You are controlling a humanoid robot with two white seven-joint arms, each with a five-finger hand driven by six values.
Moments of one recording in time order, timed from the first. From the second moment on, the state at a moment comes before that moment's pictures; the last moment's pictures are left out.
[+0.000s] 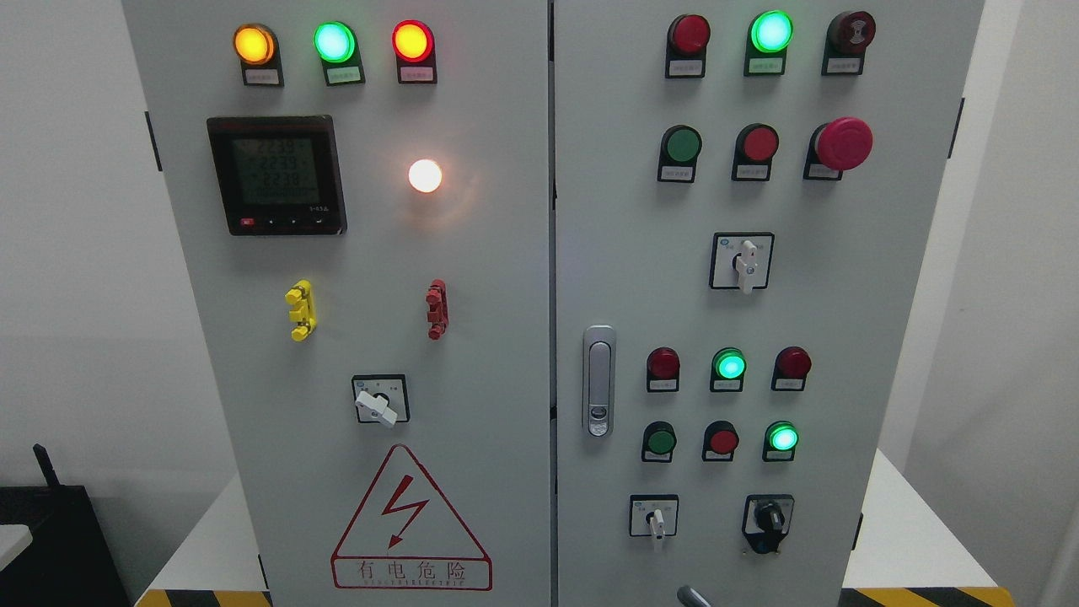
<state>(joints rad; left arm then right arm) -0.05 -0.04 0.00 0.00 0.12 -0.12 -0.14 0.21 0.13 0.21 -2.04 0.05 0.08 -0.01</state>
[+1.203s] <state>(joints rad) -0.05 -0.04 0.00 0.00 0.12 -0.12 -0.14 0.10 0.10 0.26 -2.01 0.86 -0.02 -0.27</state>
